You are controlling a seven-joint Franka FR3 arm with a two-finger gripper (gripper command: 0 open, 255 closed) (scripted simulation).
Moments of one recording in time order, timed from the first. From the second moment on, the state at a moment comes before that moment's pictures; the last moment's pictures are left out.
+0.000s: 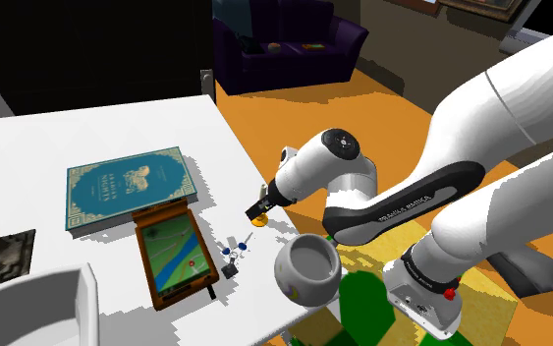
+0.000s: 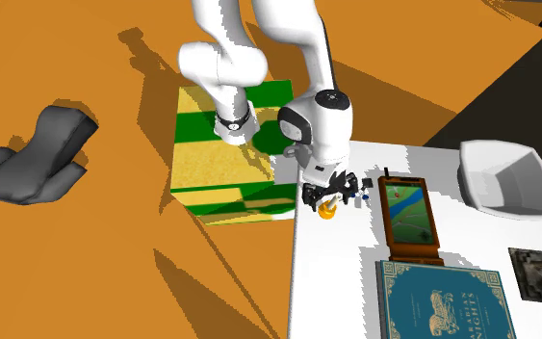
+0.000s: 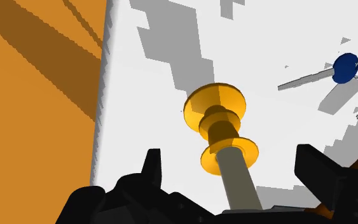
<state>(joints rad) -0.23 -0.24 0.94 -2.79 0.00 3.04 0.63</state>
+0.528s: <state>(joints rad) -0.23 -0.24 0.95 -2.79 0.00 3.04 0.63</state>
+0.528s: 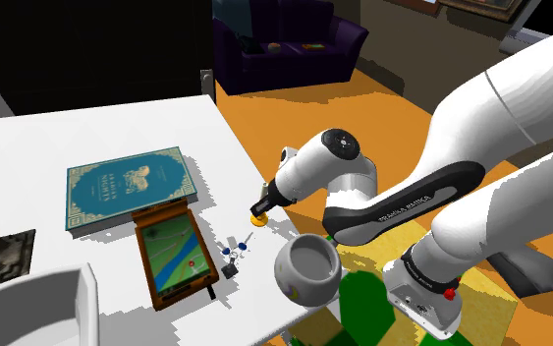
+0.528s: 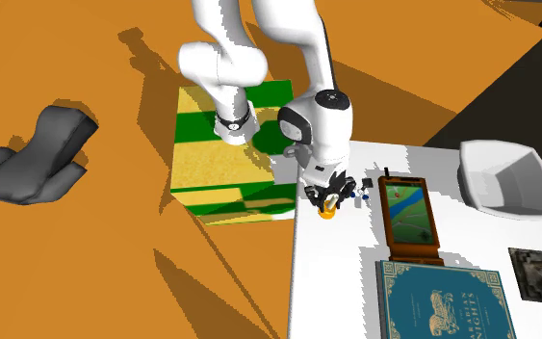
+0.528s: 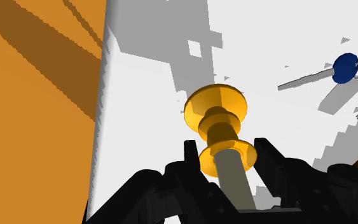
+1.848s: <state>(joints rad) 0.08 -0.45 0.65 -2.73 0.20 2.75 0.44</state>
